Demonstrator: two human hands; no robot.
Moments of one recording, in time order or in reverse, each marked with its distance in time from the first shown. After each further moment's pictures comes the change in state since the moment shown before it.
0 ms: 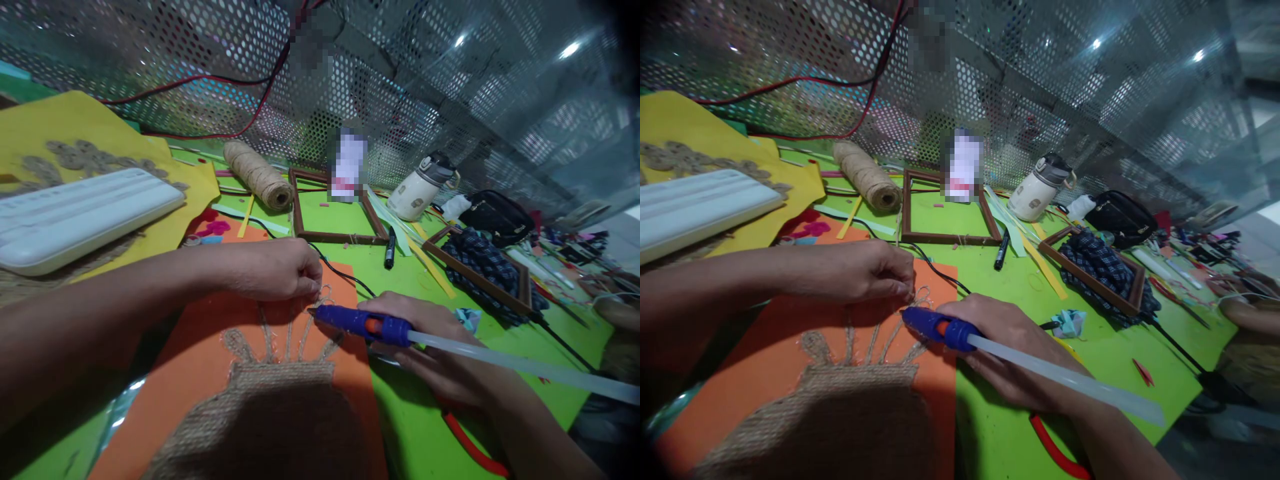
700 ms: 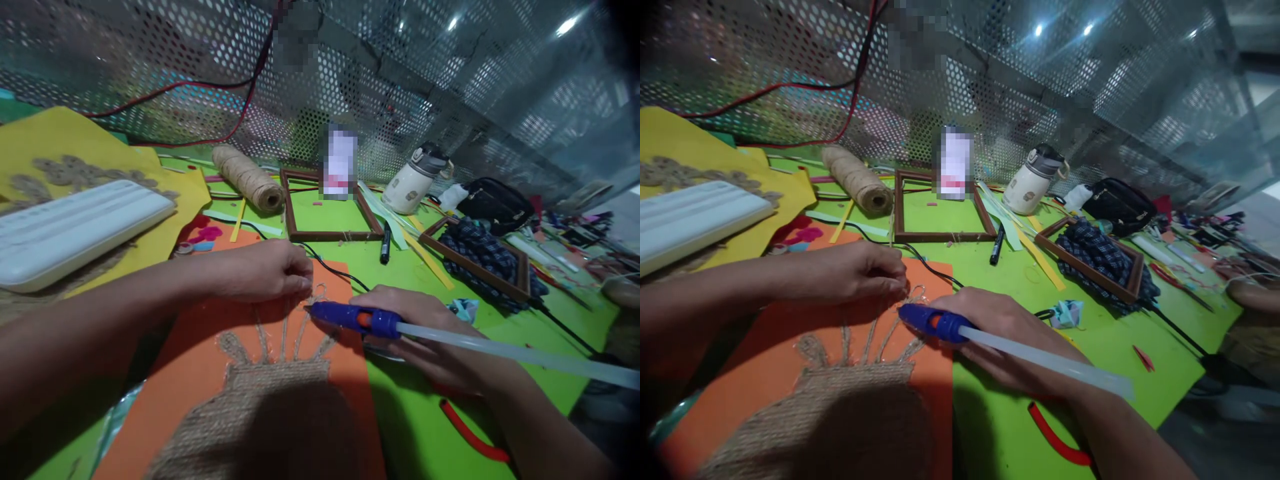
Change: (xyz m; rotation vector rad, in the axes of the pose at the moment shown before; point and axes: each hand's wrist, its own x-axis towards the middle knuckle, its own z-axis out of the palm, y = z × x) left_hand 0.004 -0.011 0.004 -0.049 0.051 0.033; right_hand 0.005 -0.007 -0.009 0.049 -0.058 0.087
